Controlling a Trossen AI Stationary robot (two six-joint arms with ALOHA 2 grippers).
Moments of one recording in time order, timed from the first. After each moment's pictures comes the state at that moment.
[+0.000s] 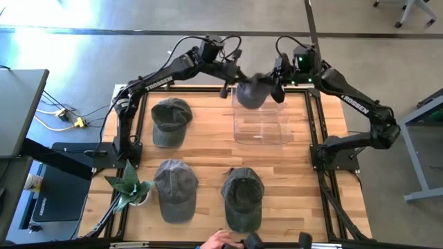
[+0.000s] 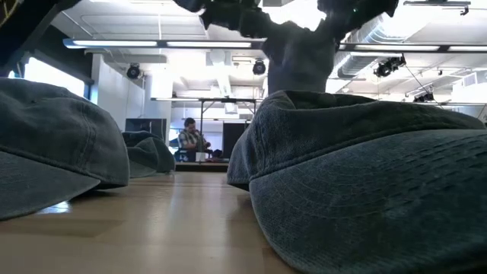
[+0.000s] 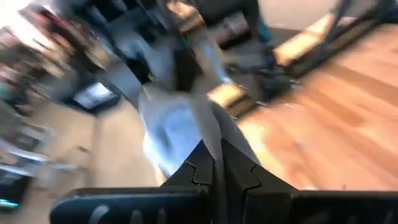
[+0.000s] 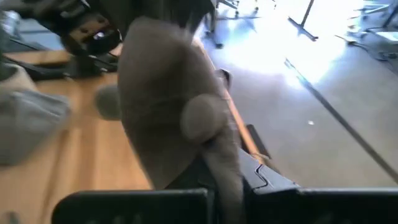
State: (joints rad) left arm 0.53 1.95 2.01 -0.38 0.62 0.80; right arm -0.79 1.27 1.26 -0.45 -0.46 -0.27
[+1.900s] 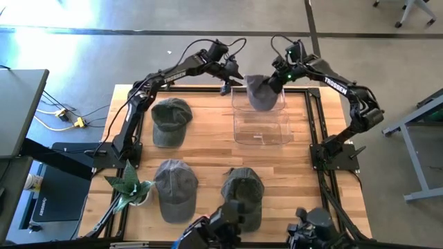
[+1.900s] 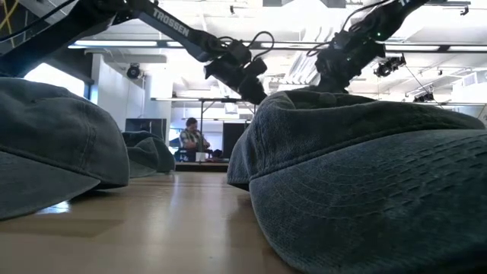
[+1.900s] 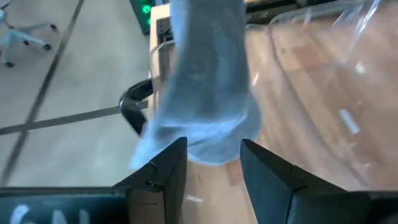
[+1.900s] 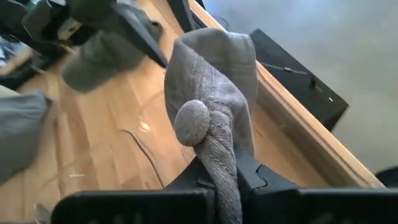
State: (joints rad) left arm 0.68 2.19 2.01 -0.47 0.58 0.62; right arm -1.03 1.54 1.26 -0.59 -0.62 -0.14
